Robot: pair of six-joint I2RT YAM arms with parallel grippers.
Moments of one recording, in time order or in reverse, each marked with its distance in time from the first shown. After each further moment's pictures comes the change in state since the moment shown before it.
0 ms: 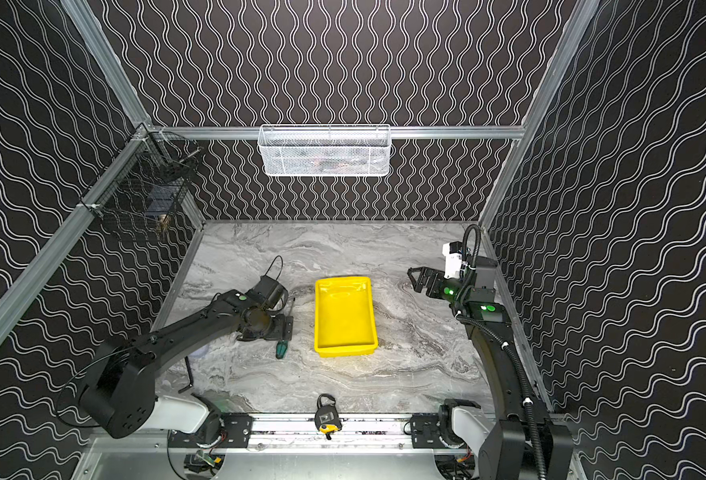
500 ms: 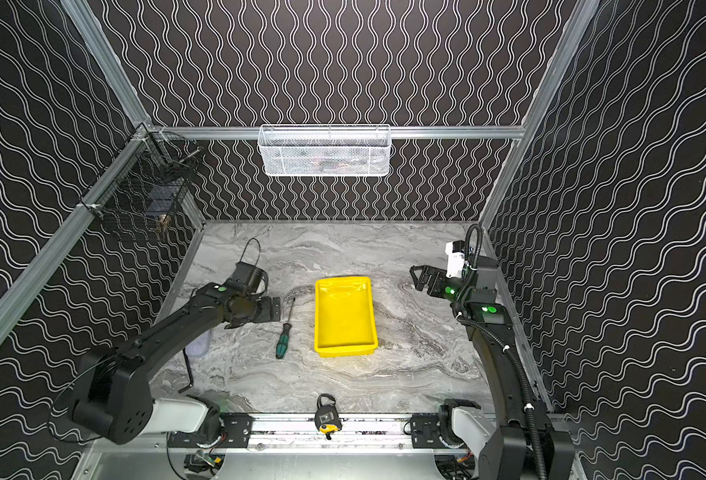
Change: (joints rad) left arm 0.169 -0.029 0.050 0.064 -0.007 0.102; right arm 0.000 -0.015 0.007 -0.004 0.045 0.012
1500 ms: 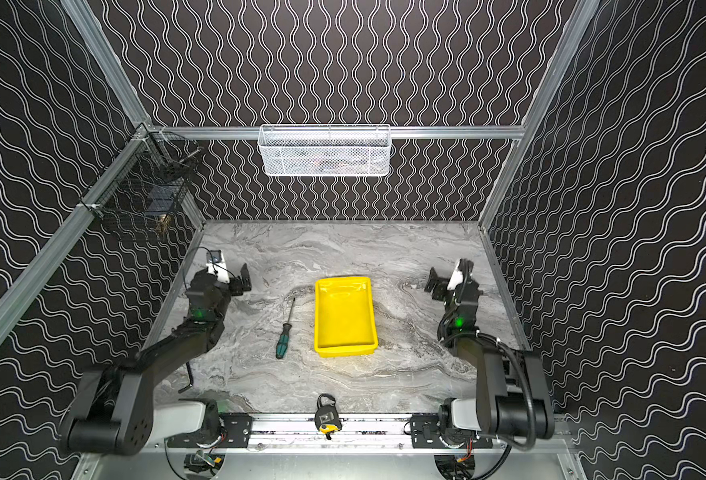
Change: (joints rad) left arm 0.295 -0.178 -0.396 1.197 -0.180 0.381; right arm -0.004 0.278 -0.374 1.007 0.533 -0.126
